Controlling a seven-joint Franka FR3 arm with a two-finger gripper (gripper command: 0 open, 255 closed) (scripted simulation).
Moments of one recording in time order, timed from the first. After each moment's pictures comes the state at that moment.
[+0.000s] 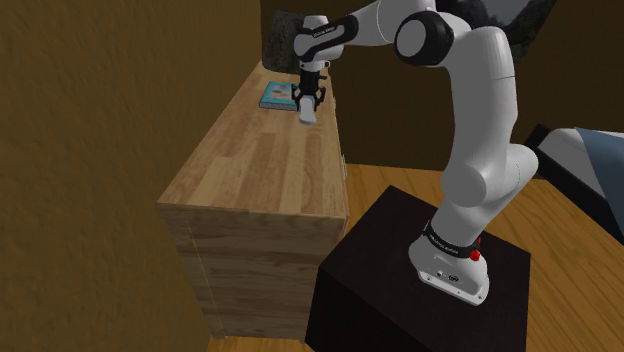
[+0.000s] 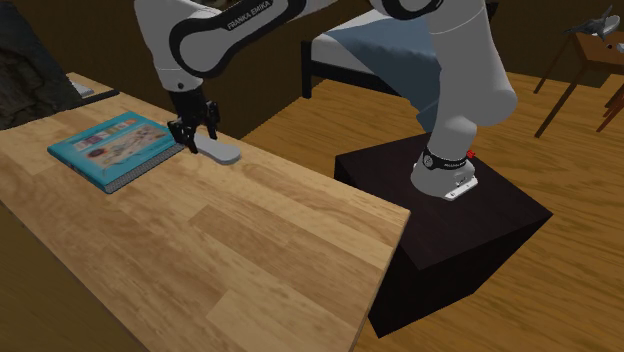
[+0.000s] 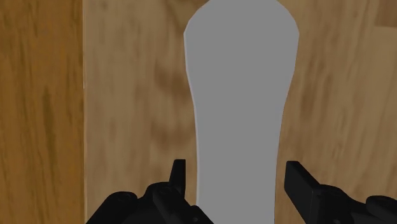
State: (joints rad) arm -0.38 0.59 0.11 -1.41 -0.05 2.00 0.57
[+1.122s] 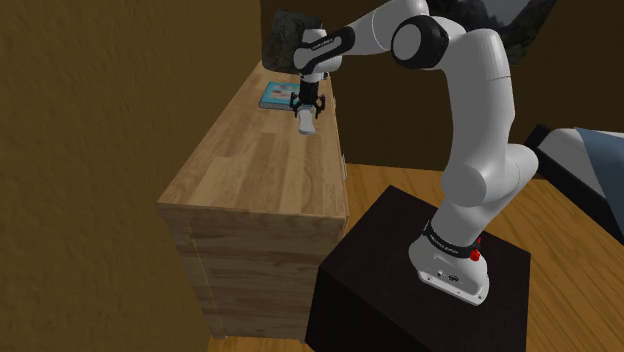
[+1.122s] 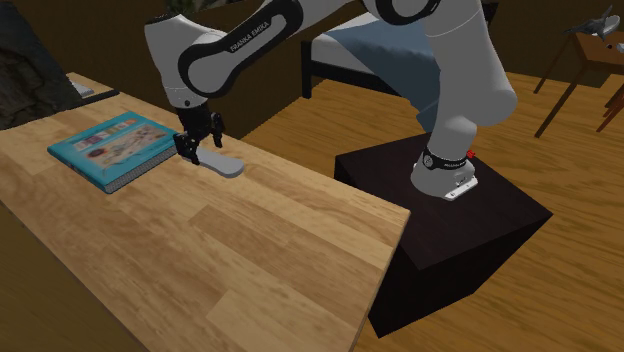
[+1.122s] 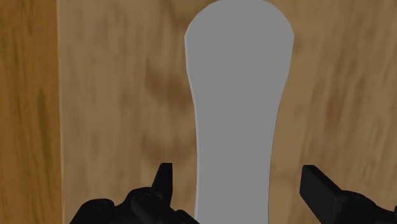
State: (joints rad) arm -0.38 0.62 0.11 -1.46 -0.05 2.08 0.57
